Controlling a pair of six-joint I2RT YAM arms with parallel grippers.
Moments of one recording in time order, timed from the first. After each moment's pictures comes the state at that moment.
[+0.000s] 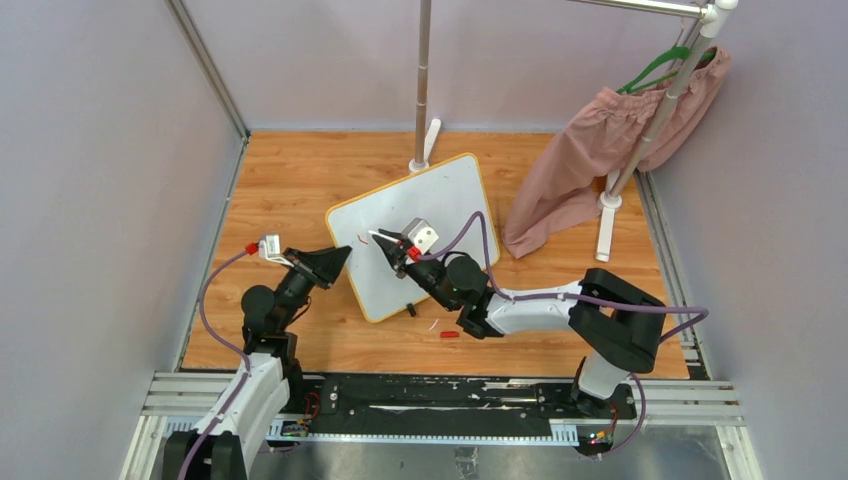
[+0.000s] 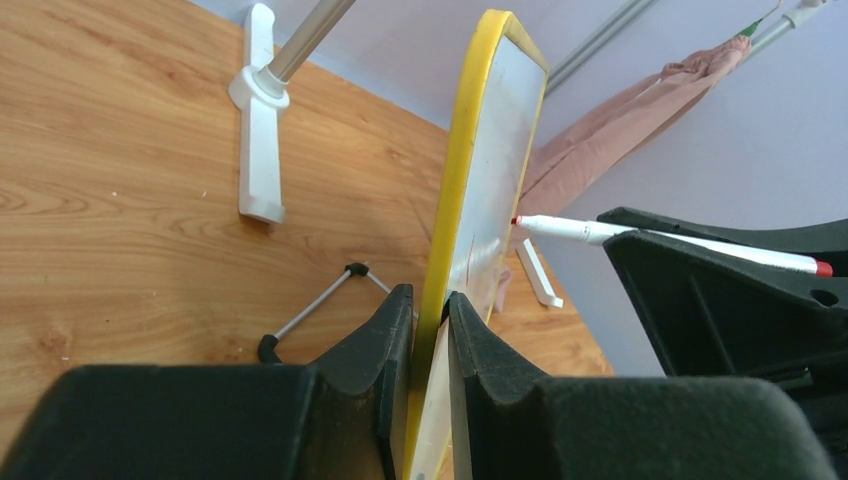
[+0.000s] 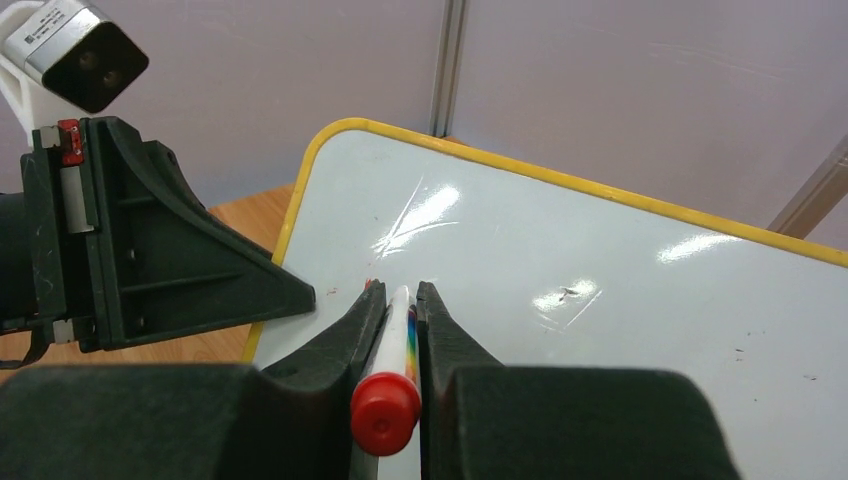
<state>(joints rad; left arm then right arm) -0.04 0.66 0.01 0.84 0.45 -0.83 1.12 1.63 0.77 1.12 0.23 -0.18</state>
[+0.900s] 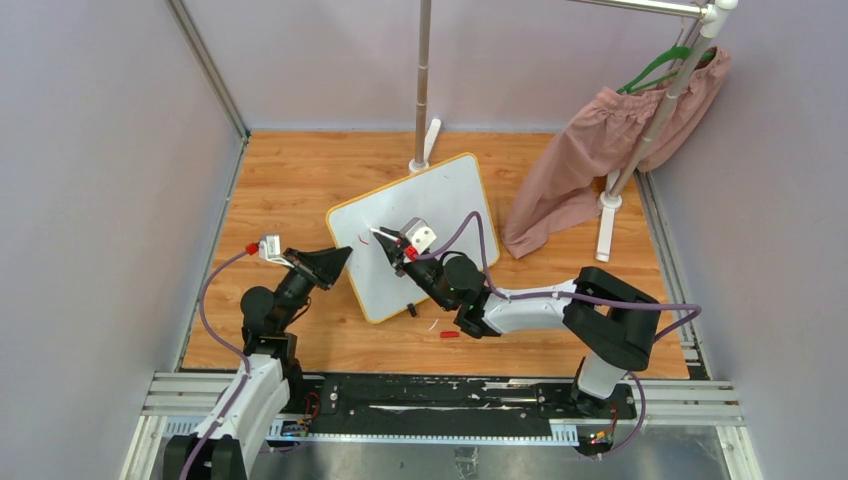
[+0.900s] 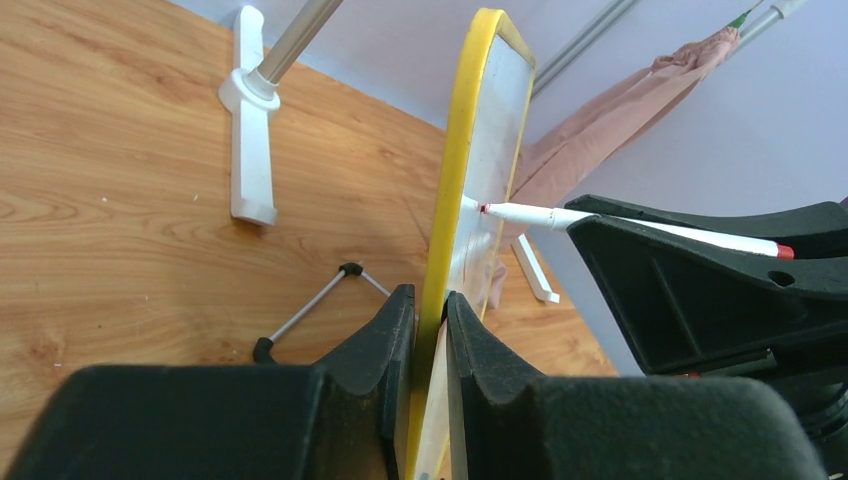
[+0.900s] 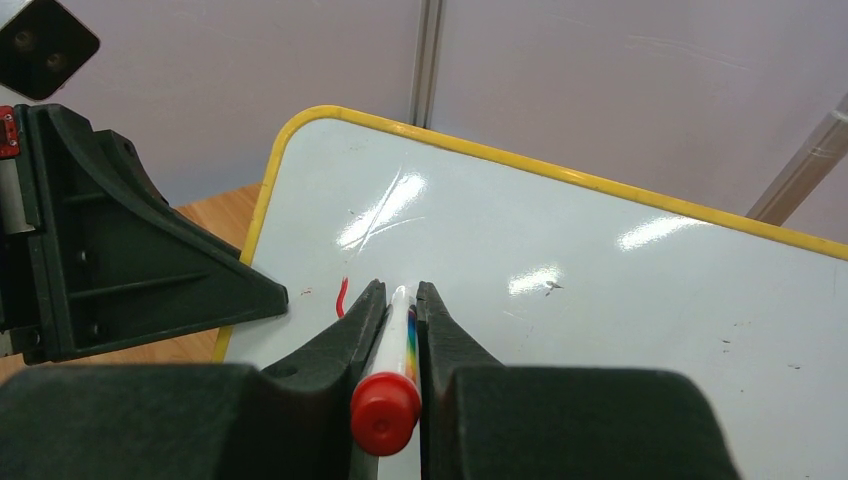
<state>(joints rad) -0.04 0.64 0.01 0.83 0.47 -0.83 1.12 1.66 0.79 1.14 0.27 -0.20</state>
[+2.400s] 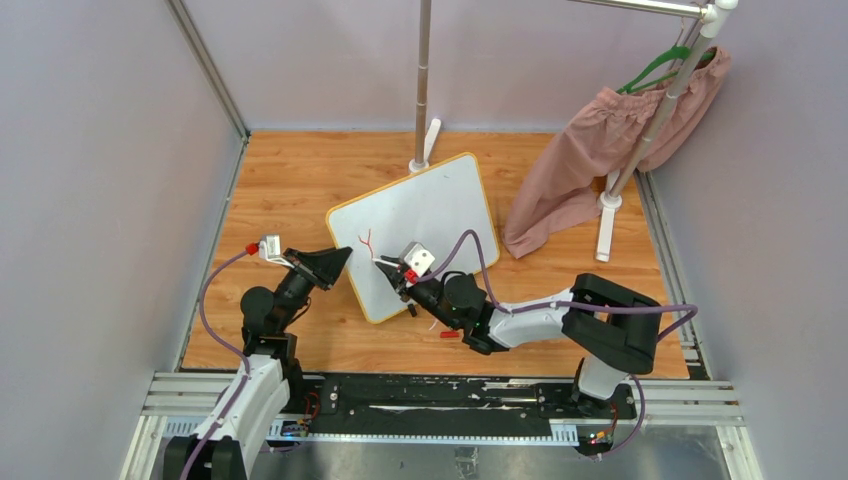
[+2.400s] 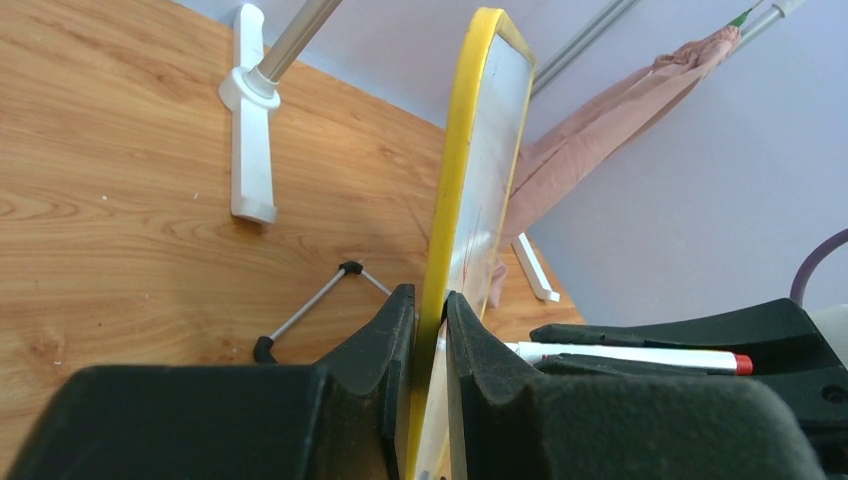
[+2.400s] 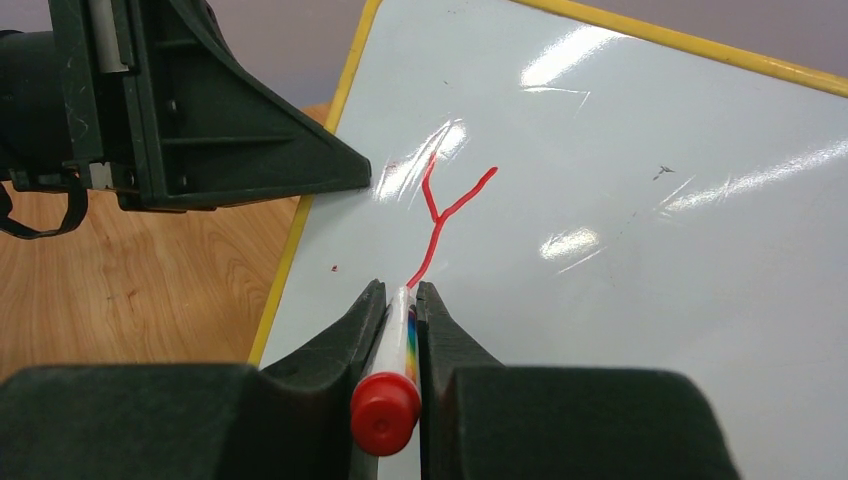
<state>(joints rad) -0.04 0.63 0.01 0.82 0.47 -0.83 1.18 1.65 0.67 1.14 0.26 -0.17</state>
